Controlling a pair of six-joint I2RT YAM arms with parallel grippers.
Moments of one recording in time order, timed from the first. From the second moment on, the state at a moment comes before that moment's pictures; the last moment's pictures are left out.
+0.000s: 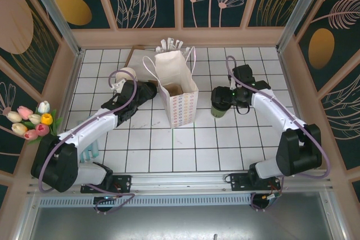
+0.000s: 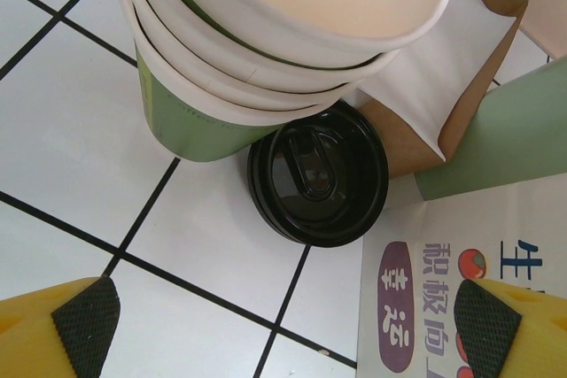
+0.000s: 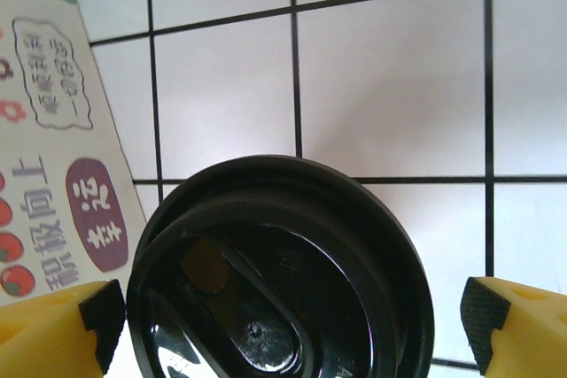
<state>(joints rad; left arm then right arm) -0.47 1.34 0.81 -0.26 -0.33 -0.96 0.28 1.42 1.06 -0.71 -0.17 0.40</state>
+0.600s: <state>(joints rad) -0.47 1.28 0.72 -0.24 -0.37 -0.95 0.34 1.49 1.19 -0.79 -0.13 0.65</state>
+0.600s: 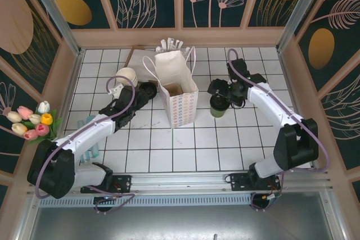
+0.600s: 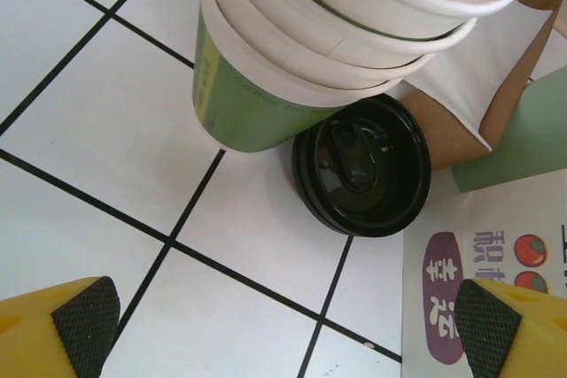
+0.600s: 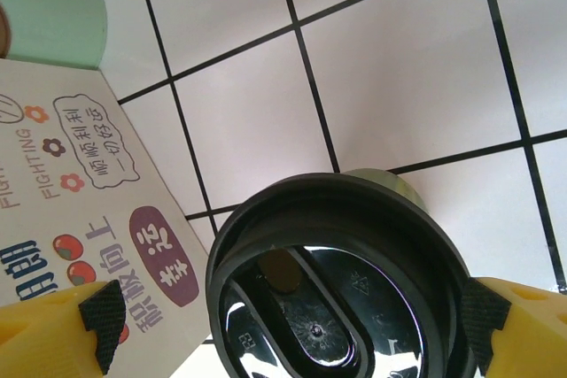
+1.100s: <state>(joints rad) -0.47 1.28 0.72 -0.24 -0.40 -0.92 0.40 1.61 1.34 -0.97 -0.05 0.60</state>
